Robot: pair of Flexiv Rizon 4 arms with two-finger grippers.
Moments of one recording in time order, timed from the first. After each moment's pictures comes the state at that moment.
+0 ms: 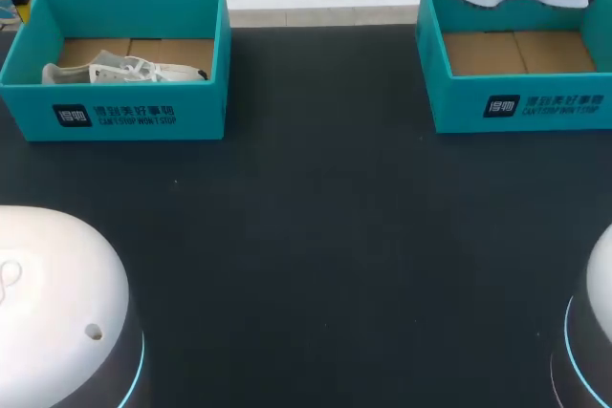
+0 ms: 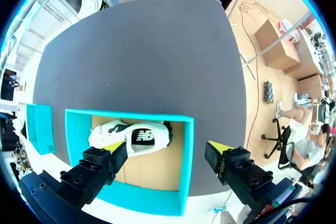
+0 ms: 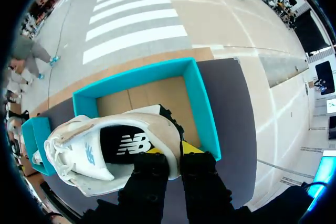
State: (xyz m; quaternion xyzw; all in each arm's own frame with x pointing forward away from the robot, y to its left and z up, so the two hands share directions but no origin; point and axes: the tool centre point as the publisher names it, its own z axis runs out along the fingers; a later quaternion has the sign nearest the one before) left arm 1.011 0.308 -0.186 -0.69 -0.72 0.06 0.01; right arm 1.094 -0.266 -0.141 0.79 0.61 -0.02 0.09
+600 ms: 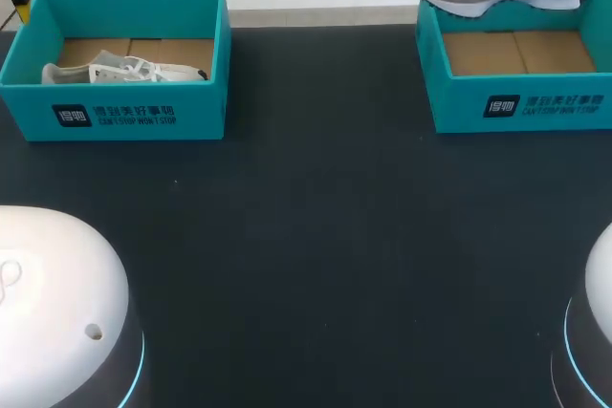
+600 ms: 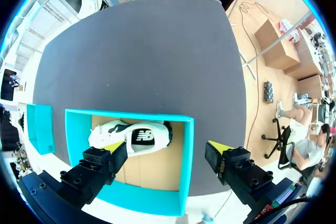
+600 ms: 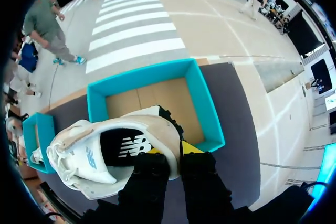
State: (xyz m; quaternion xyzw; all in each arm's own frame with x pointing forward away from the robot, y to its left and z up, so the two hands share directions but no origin) left arm 1.011 0.308 -0.186 -0.69 -0.72 0.06 0.01; right arm 1.050 -0.230 -0.119 0.79 0.59 0.02 0.15
